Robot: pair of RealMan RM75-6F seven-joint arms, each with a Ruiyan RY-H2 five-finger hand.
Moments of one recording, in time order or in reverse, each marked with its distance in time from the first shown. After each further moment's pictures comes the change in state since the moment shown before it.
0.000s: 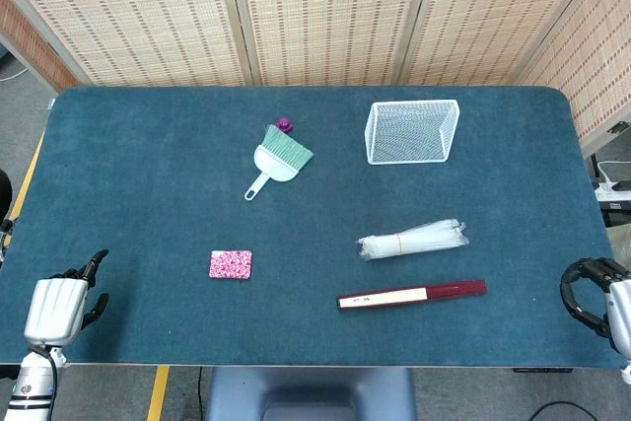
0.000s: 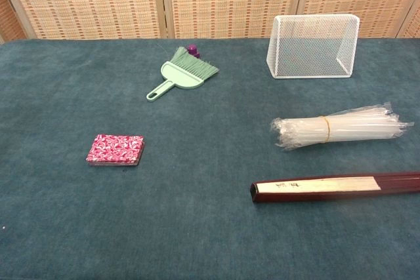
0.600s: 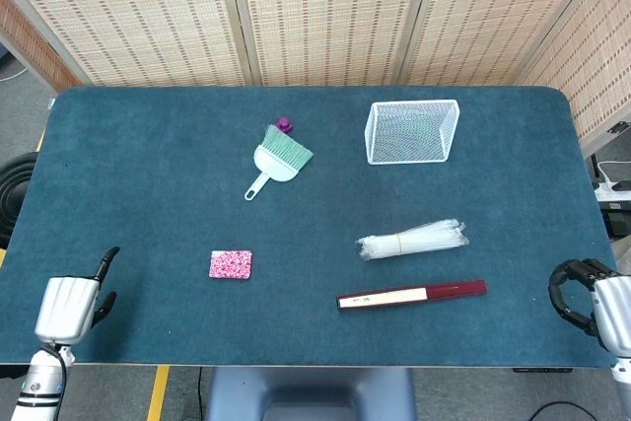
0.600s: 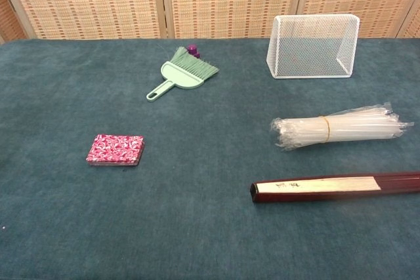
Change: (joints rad) left arm -0.019 -0.051 0.005 0.067 0.065 0.016 -0.004; right arm 0.013 0.008 -0.012 -0.016 -0.009 -0.054 -0.012
